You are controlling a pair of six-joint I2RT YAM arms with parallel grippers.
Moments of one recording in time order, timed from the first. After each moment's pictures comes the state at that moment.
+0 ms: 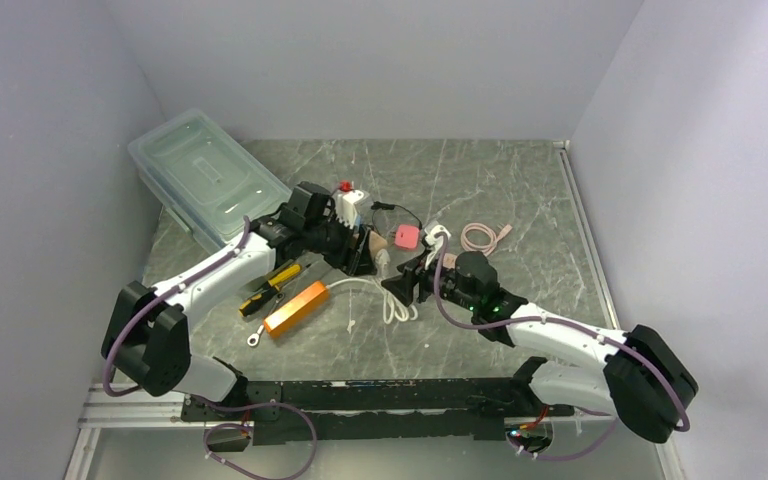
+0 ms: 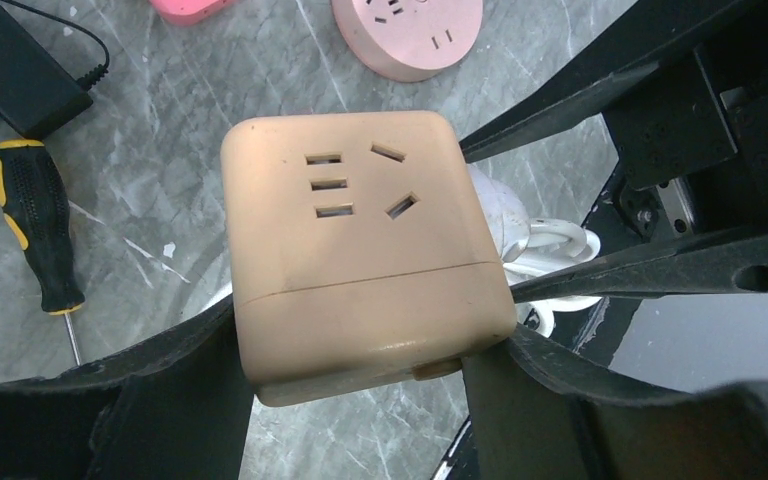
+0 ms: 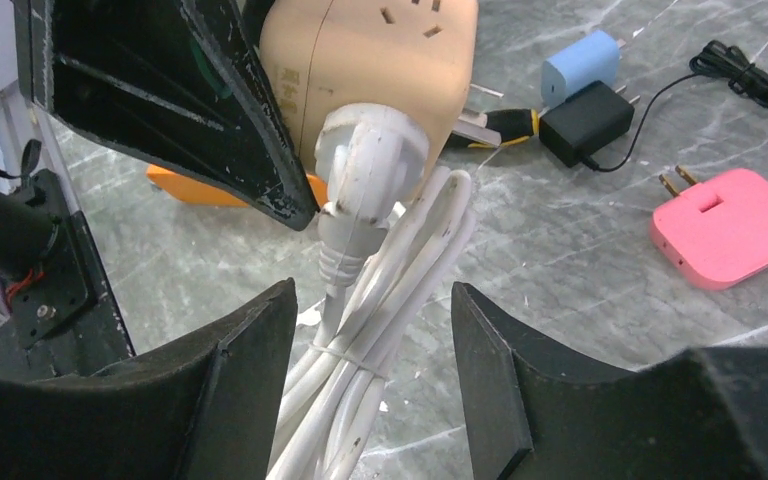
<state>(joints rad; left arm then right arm) -0.57 1.43 1.05 -0.37 0.55 -0.13 0.75 1.11 0.43 0.47 -0.24 0.24</state>
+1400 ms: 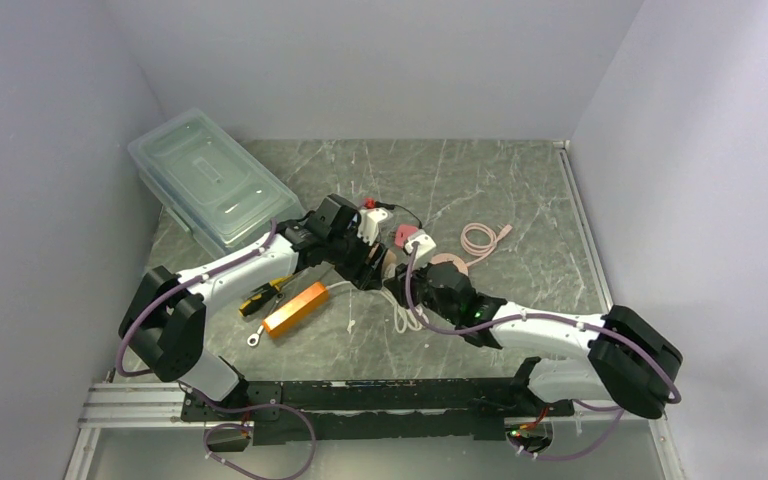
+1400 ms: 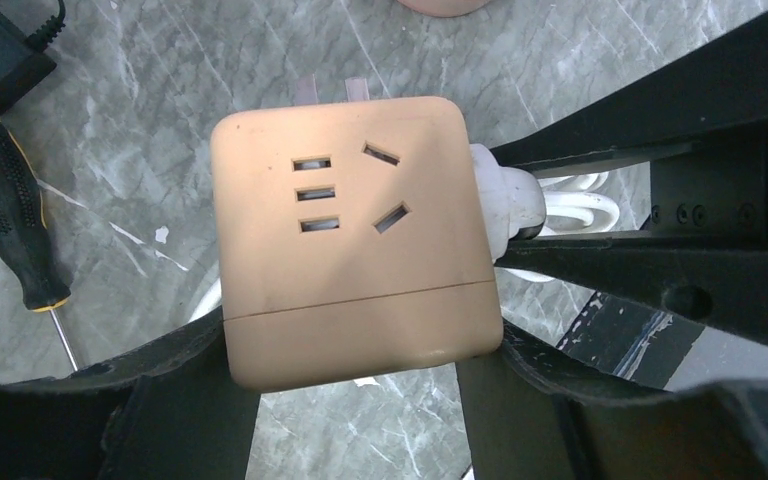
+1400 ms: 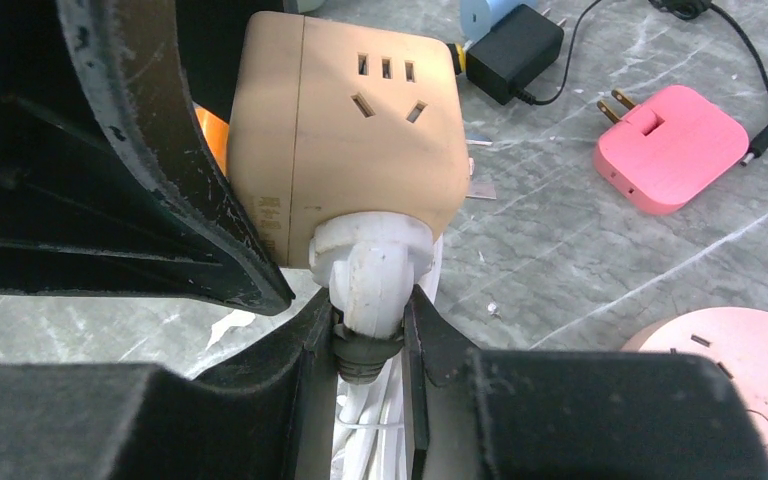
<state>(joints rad) -0.70 1.52 1.08 -0.44 0.38 -0.06 0.91 1.22 0.45 0.43 0.11 0.25</state>
